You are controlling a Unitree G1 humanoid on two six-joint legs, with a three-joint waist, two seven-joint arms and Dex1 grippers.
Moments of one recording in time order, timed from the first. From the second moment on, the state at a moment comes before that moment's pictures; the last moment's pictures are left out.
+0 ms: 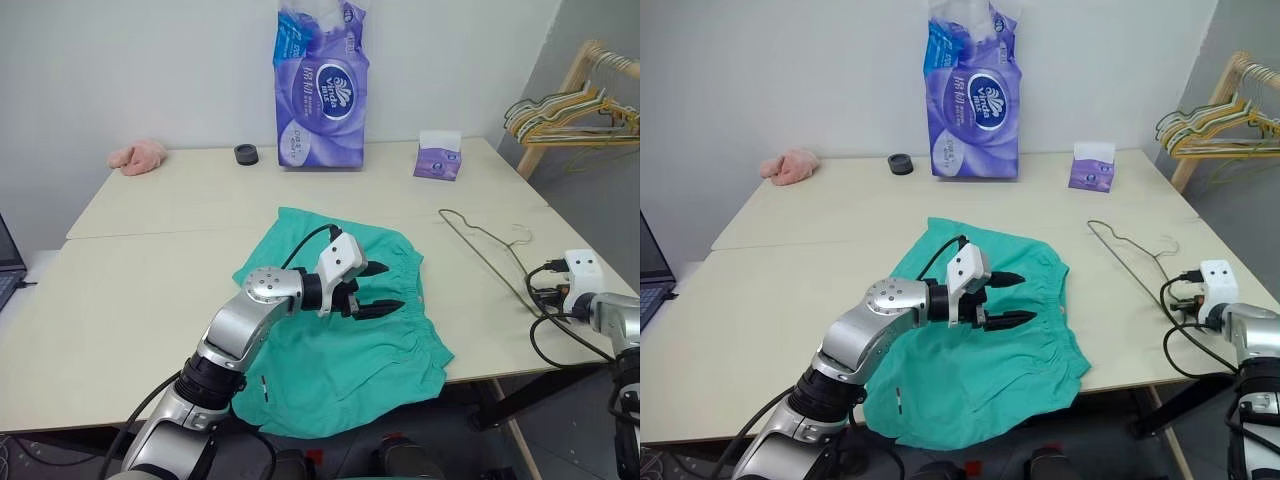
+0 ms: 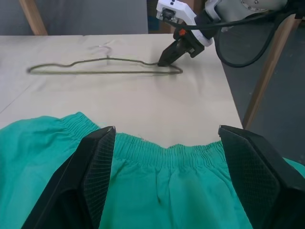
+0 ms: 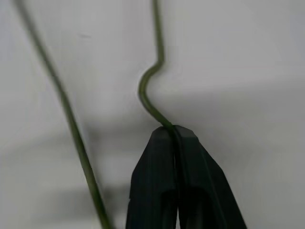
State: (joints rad) left arm -0.48 0.35 -0.32 -0.16 -0.29 0.53 -0.88; right arm -0.44 -0.75 -0.18 0.58 0.16 0.68 0.51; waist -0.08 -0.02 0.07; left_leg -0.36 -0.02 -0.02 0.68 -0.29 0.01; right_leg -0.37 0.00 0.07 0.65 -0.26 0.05
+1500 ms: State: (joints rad) left arm -0.65 0.66 -0.19 0.32 -0.34 0.60 -1.35; right arm -0.28 -0.81 0.10 -0.19 -0.37 -0.28 0.40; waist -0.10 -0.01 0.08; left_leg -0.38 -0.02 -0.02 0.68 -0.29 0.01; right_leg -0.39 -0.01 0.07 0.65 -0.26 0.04
